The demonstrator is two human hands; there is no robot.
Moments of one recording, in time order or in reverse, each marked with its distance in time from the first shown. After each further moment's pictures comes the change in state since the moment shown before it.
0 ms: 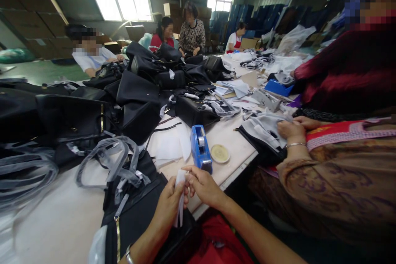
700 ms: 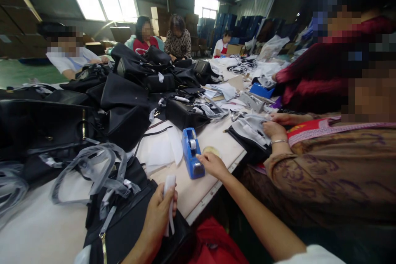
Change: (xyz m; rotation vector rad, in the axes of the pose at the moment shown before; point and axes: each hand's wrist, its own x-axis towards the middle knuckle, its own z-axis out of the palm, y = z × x) left_hand -0.002 0.001 -0.004 -0.033 0.089 -0.033; right_hand 0.034 0.033 -0.085 -0.530 0.392 0.169
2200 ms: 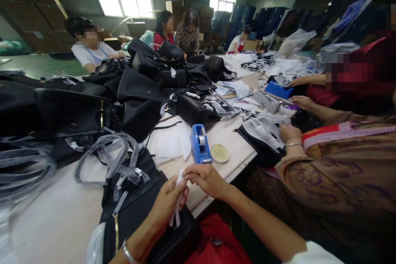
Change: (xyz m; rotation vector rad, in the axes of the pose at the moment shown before) left_hand 0.007 -0.001 -0.005 -0.085 -0.268 0.036; right_hand -0.049 -0.055 0.020 0.314 -0.385 -0.589
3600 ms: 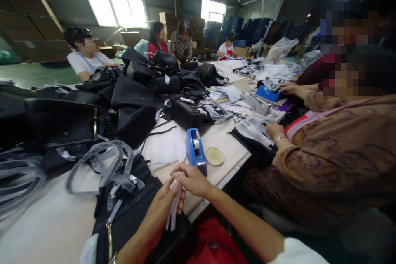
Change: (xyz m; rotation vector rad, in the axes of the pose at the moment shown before) left_hand -0.017 0.017 0.010 -0.069 0.045 -0.054; right_hand 0.019 0.003 0.024 0.106 0.128 0.292
